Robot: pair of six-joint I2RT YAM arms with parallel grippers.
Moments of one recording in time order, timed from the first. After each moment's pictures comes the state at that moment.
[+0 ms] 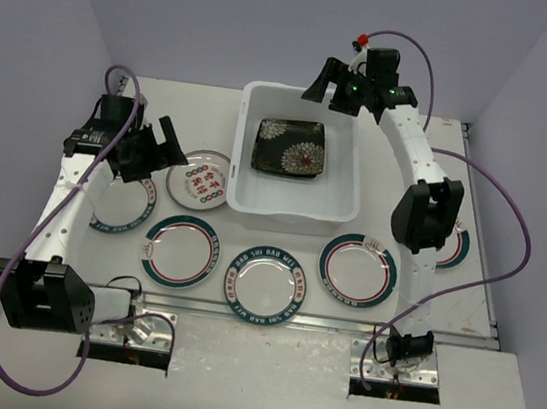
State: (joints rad) left arm 0.09 1.24 1.21 -0.87 0.20 -0.43; right arm 0.24 2.28 2.25 -0.55 -0.42 0.41
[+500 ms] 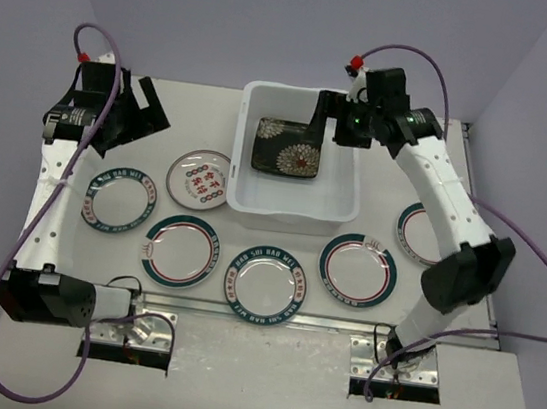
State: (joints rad) left arm 0.08 1.27 1.52 -0.95 -0.04 -0.44; right arm 0.39 1.68 1.77 -0.79 -0.26 0.30
